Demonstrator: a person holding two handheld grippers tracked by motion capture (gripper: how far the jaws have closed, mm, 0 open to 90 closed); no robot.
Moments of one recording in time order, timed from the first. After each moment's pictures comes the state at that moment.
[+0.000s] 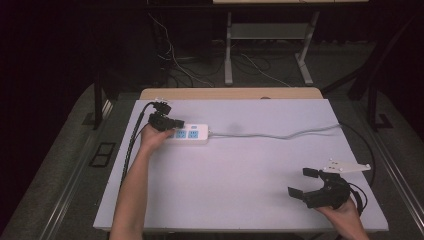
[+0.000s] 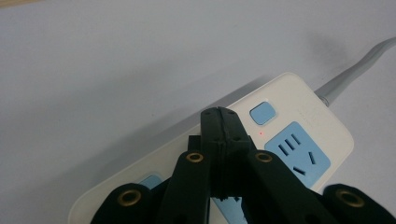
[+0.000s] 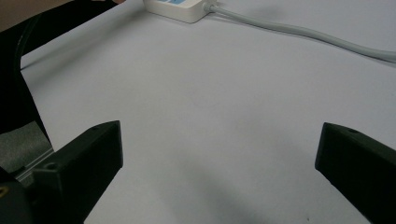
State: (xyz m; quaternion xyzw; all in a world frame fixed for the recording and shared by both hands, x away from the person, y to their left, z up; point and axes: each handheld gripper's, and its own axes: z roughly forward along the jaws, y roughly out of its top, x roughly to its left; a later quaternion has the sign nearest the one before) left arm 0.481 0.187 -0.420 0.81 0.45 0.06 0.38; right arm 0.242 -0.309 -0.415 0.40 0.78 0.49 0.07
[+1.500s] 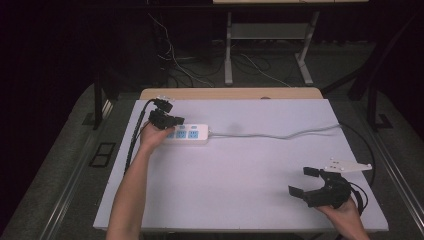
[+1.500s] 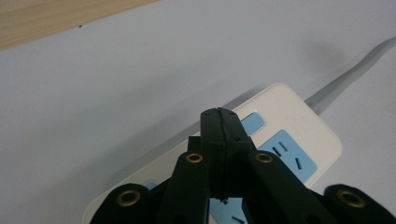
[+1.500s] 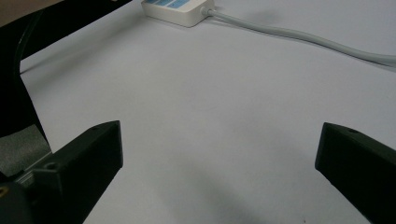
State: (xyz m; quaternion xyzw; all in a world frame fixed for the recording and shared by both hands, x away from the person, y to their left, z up) left arm 0.474 0.177 -0.400 0.82 0.43 0.10 0.37; right arm 0.243 -0.311 -0.414 0.40 0.77 0.49 0.07
